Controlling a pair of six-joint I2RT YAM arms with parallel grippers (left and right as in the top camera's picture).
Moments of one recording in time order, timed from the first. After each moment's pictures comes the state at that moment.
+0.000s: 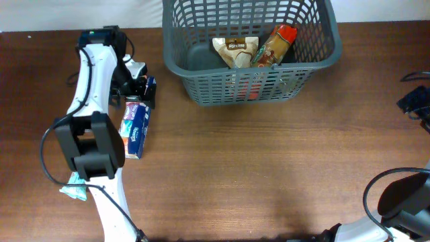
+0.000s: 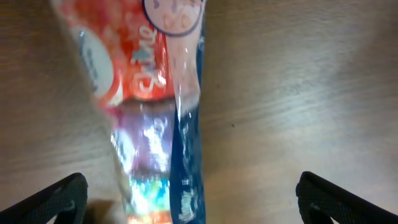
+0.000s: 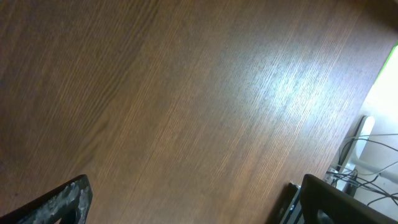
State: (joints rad) left arm 0.05 2.29 2.15 -1.56 0.10 0.20; right arm -0.53 1.79 1.81 -1.45 0.31 0.55
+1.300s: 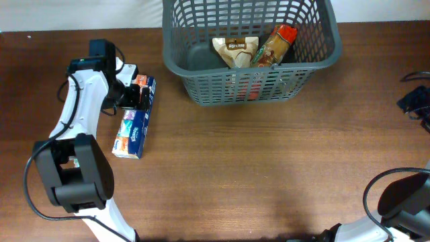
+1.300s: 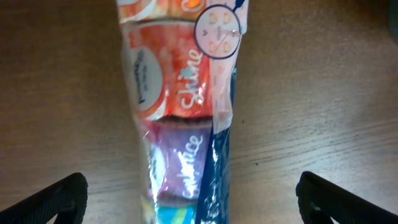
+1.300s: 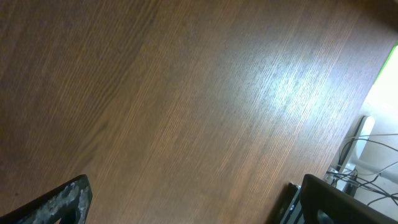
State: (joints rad) left arm 0.09 1.99 1.64 -1.05 0.09 0.19; right arm -0.53 1.79 1.81 -1.45 0.31 0.55
